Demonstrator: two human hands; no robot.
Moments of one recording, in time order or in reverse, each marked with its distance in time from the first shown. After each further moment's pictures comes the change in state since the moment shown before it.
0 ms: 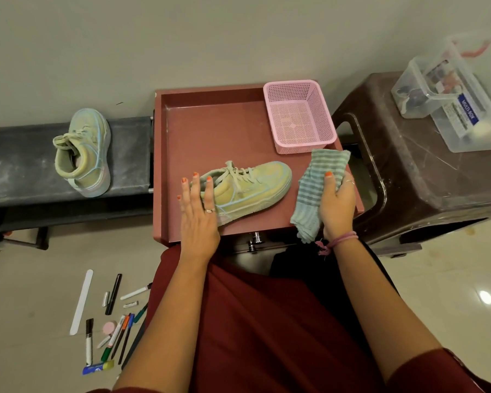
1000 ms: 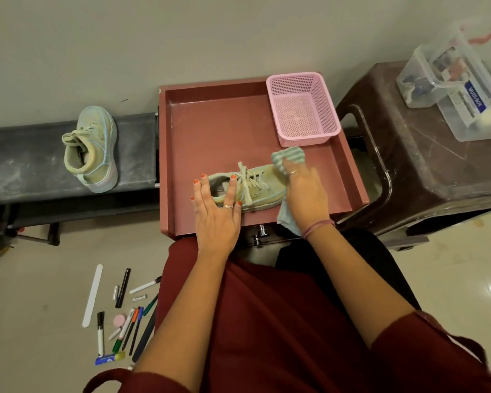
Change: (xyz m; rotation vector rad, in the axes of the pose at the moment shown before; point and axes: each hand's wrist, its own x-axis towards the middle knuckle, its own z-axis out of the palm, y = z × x) left_hand -0.010 0.019 0.011 0.114 -0.041 -0.067; right_hand -0.014 0.002 0.040 -1.021 -0.258 -0.583
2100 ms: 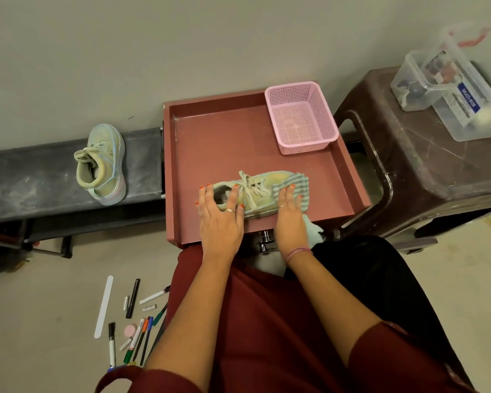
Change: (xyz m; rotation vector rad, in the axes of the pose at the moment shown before) left_hand 0.008 0.004 -0.007 -0.091 0.037 -0.024; right_hand -0.039 -0.019 0.046 0.181 -0.193 0.128
